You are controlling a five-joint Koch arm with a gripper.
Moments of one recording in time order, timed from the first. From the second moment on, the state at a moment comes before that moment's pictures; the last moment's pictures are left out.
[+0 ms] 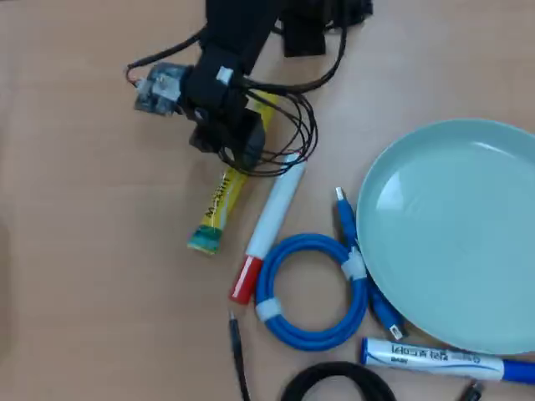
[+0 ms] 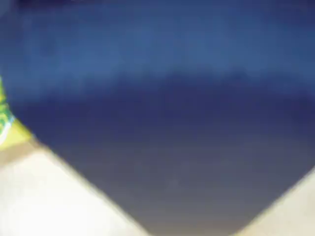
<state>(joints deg) 118.1 72.0 85.2 81.7 88.0</state>
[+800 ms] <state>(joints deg) 113.5 69.7 88.5 80.3 87.0</state>
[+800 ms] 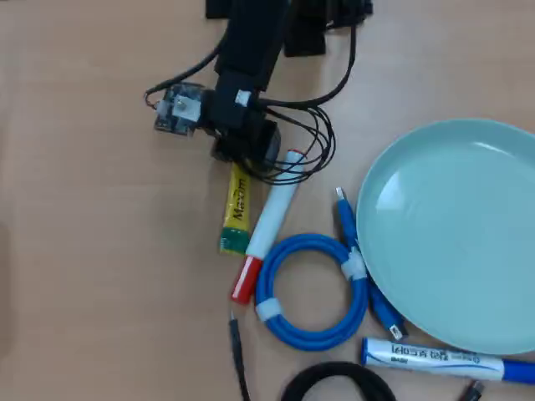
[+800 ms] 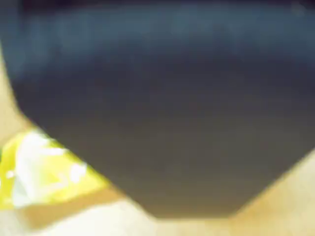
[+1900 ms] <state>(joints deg) 113.3 95.1 92.5 77.7 73.2</state>
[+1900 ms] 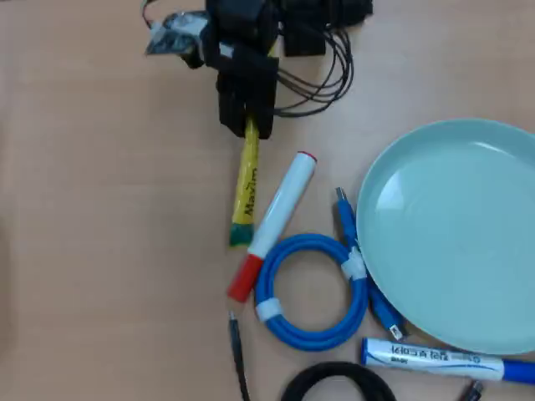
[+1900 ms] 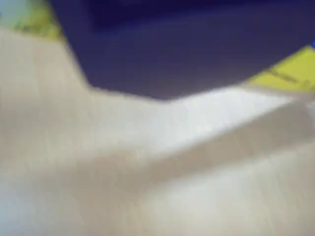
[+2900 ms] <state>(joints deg) 77.3 99.4 73.8 77.9 55.9</state>
